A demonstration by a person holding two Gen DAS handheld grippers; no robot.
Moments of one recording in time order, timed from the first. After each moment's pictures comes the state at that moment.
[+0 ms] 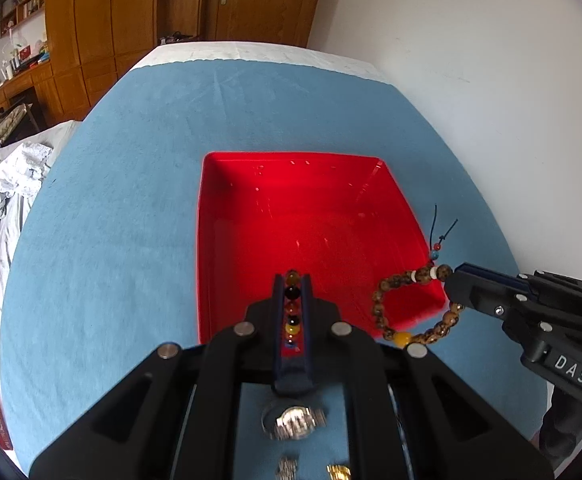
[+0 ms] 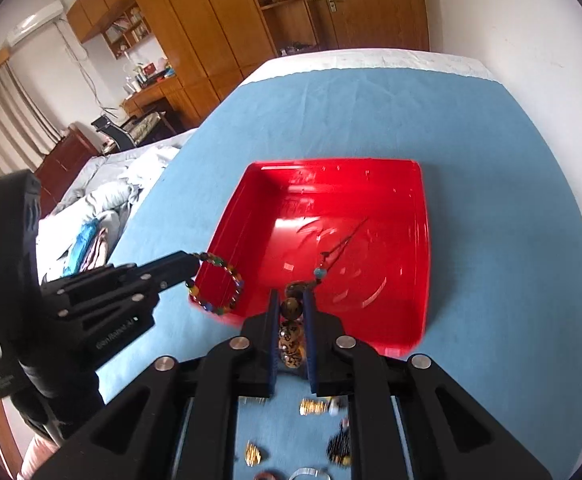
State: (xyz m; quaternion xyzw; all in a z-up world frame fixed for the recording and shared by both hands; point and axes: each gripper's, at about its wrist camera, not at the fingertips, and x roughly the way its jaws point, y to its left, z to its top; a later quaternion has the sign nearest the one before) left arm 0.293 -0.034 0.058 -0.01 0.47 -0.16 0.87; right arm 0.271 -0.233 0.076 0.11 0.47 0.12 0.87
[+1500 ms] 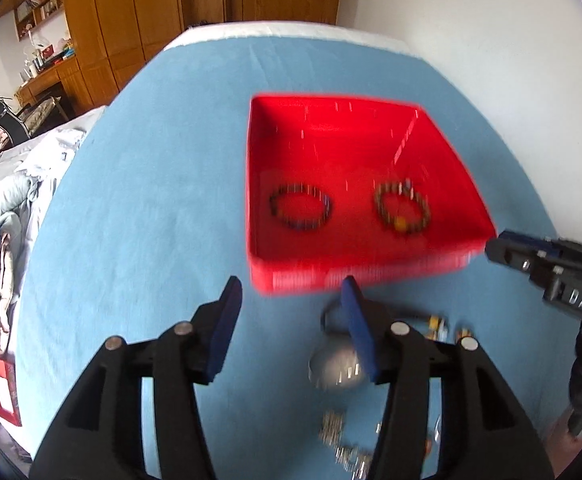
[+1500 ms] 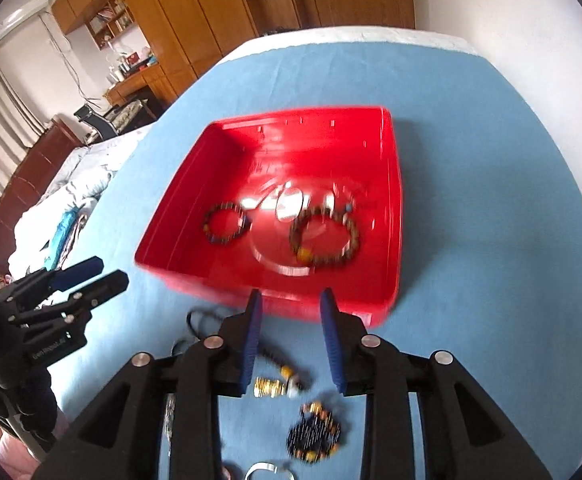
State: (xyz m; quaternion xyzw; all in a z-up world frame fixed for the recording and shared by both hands) left arm 0.248 -0.015 0.022 0.04 0.49 -0.11 0.86; right arm 0.229 -0.247 0.011 0.10 0.49 0.09 0.86
